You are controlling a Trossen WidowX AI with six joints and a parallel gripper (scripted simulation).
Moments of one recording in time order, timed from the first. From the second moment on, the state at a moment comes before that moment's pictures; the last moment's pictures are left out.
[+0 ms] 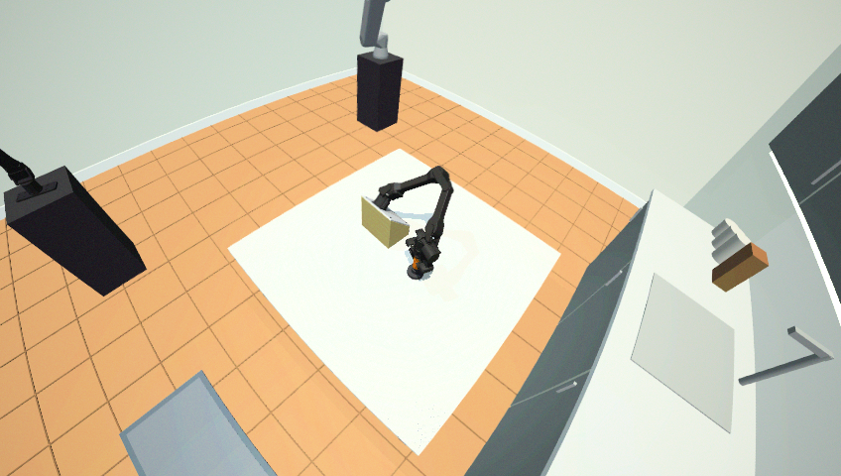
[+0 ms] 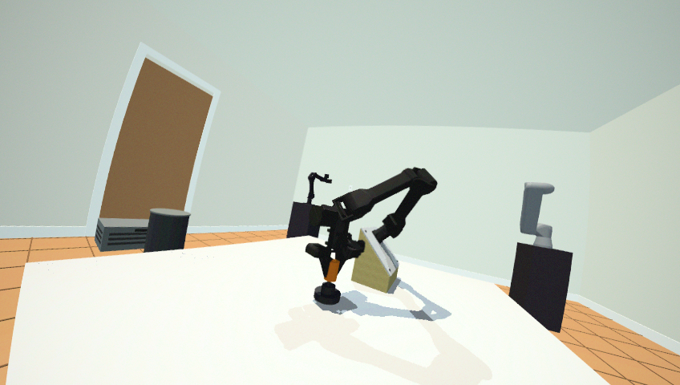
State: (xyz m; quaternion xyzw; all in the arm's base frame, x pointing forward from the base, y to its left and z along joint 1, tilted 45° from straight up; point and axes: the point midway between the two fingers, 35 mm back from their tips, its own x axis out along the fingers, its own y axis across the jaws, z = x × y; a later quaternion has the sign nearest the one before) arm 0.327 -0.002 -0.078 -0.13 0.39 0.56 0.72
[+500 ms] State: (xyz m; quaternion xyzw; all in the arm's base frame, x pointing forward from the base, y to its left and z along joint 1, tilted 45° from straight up) arm 0.328 -0.002 -0.078 -0.13 0.39 0.56 0.72
